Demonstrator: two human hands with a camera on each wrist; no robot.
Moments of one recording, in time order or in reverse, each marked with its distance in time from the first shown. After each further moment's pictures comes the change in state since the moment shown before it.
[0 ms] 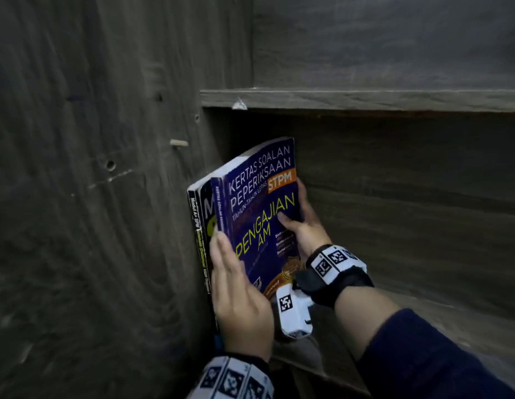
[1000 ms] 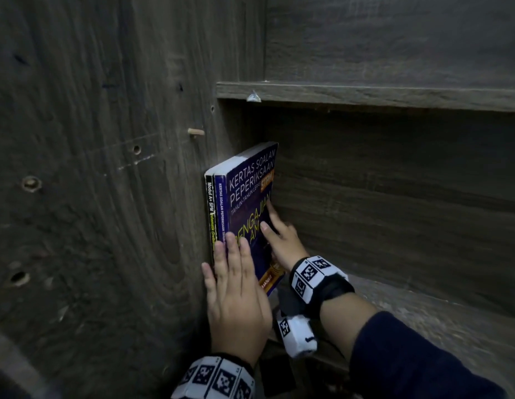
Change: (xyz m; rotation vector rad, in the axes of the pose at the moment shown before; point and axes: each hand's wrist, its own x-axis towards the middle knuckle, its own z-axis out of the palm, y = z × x) left_hand -0.022 -0.022 -0.023 0.471 -0.345 0.158; right_hand -0.025 0.033 0.033 -0.542 -0.077 0.159
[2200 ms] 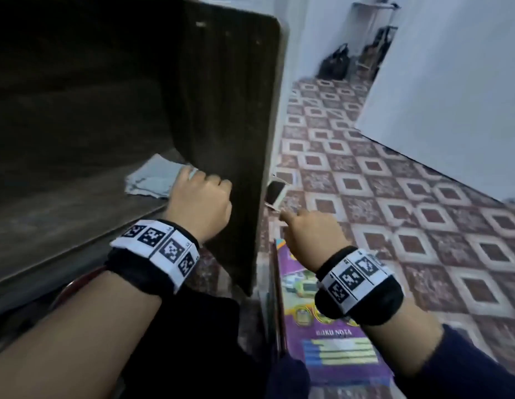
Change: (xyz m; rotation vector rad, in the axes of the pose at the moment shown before) left_hand -0.099 0.426 -0.185 -0.496 -0.577 1.114; right_hand -0.620 -0.030 -0.308 -1.186 0.343 0.925
